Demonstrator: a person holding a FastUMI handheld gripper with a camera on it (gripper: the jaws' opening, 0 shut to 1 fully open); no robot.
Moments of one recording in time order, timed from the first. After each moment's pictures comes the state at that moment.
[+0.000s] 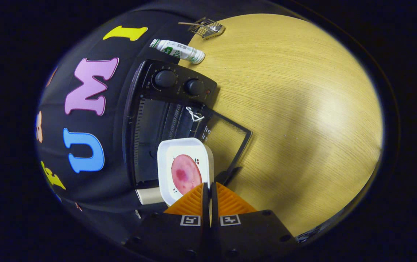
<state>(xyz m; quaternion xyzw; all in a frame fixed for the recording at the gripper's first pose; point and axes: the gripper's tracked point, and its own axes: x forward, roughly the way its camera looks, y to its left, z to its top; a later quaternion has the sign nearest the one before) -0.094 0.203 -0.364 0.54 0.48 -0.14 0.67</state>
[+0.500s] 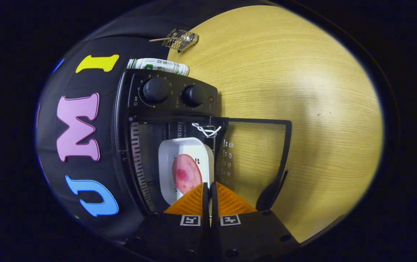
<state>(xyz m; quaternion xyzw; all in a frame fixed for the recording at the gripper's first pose) -0.009 0.229 -0.386 0.62 0.39 -0.26 0.63</state>
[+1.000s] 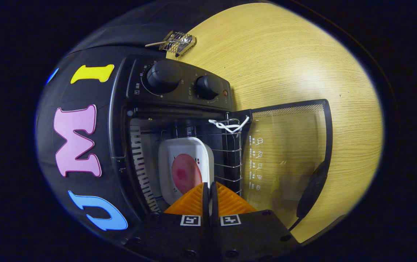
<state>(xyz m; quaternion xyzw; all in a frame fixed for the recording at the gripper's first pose) 0.033 0.241 -0.404 0.64 0.35 -0.31 0.61</state>
